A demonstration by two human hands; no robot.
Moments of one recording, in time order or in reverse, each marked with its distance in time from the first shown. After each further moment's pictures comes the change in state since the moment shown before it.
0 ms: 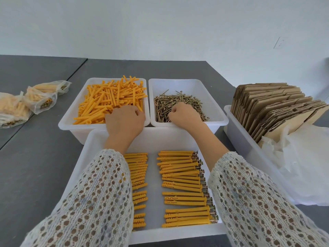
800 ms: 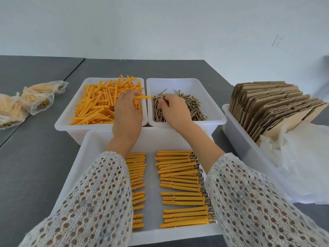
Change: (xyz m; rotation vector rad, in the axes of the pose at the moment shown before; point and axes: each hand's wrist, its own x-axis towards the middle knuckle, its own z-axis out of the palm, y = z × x) left_hand 0.000 0.011 0.006 -0.556 0.337 0.192; right_hand -0.006 -0.023 0.005 0.208 0.272 -0.176
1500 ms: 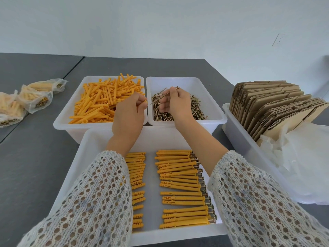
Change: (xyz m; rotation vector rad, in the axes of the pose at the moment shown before) left_hand -0.001 -0.005 0.003 -0.018 -0.067 0.010; right_hand 0.001 -0.014 -0.004 0.846 0.108 0.337
